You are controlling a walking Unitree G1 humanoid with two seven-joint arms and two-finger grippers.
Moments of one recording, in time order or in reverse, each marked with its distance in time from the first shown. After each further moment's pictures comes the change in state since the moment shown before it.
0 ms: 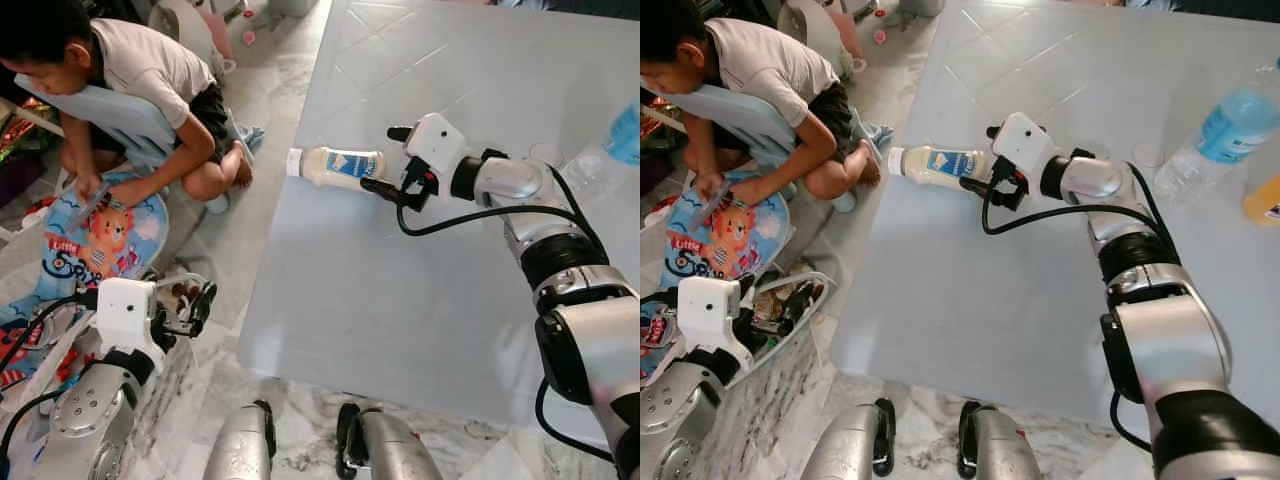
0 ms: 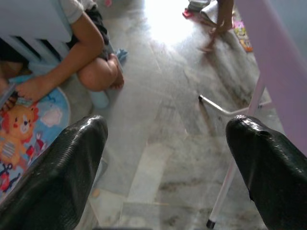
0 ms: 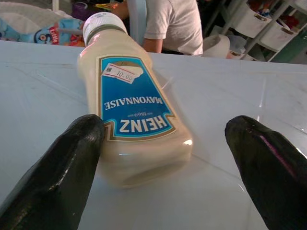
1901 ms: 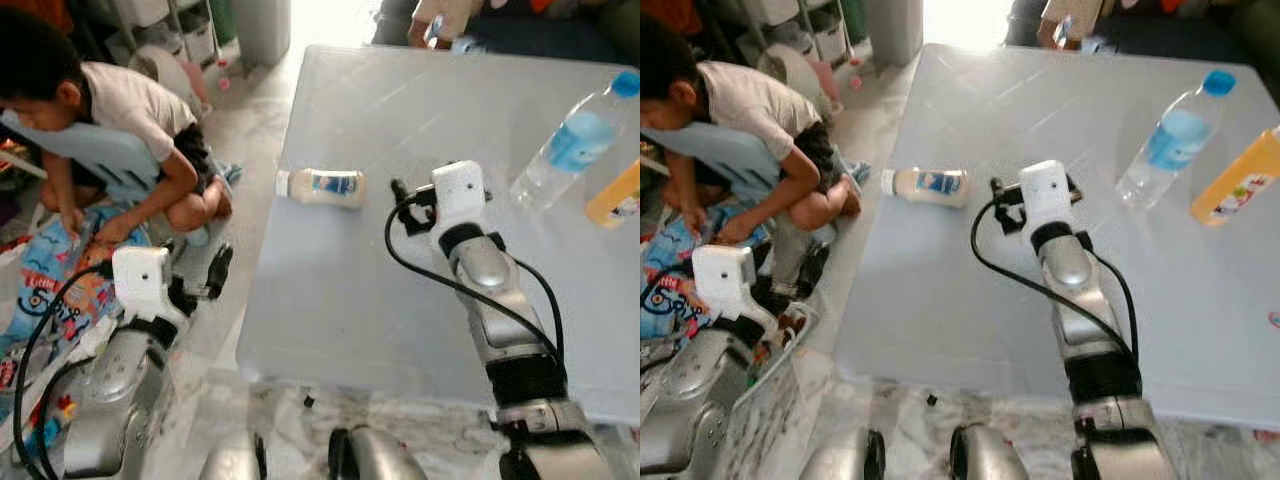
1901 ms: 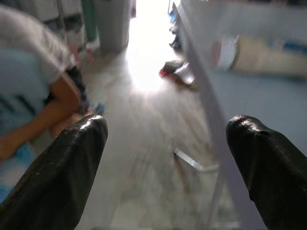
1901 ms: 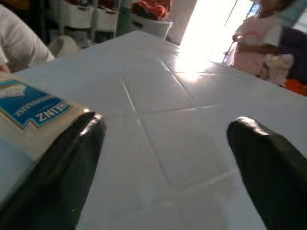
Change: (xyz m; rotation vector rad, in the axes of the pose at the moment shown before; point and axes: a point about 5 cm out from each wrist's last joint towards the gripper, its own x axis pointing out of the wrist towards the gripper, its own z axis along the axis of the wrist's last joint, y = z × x) left arm 0.031 -0.013 0.010 -0.083 -0.128 -0.005; right arm -0.017 0.051 -0.021 0.352 0.034 -0.660
